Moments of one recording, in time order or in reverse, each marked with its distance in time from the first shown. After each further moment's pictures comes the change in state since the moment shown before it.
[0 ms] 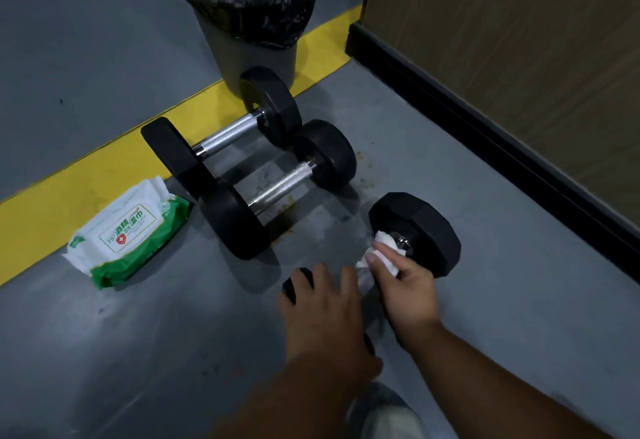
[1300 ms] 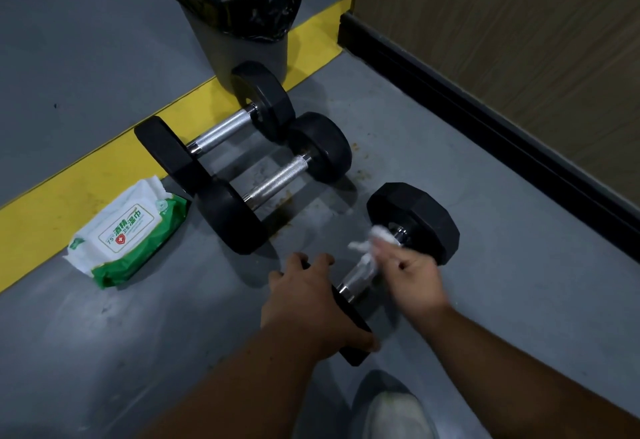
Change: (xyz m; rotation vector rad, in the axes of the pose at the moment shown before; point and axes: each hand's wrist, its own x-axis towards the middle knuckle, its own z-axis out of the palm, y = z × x) left_hand 0.014 -0.028 -0.005 -0.293 -0.153 -0.081; right_hand 0.002 0.000 -0.015 -0.182 -0.095 -0.058
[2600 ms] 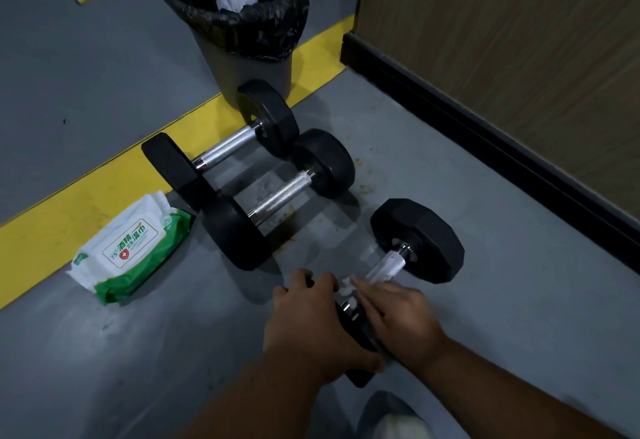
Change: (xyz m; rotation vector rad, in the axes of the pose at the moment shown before) left_hand -0.001 -0.006 0.006 0.016 0.079 0.067; right_hand -0.003 0.031 0.006 -0.758 -0.047 -0.778
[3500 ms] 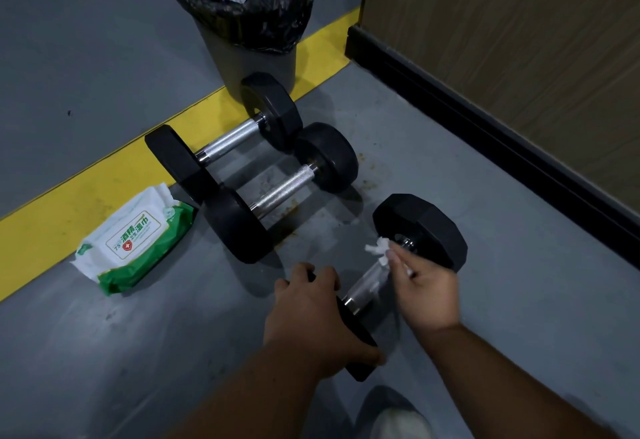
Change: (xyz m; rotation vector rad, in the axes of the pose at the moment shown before) left_hand 0.000 -0.002 0.001 -0.001 0.002 0.005; right_hand 0.011 0.014 -0.007 0.245 0.378 0.440
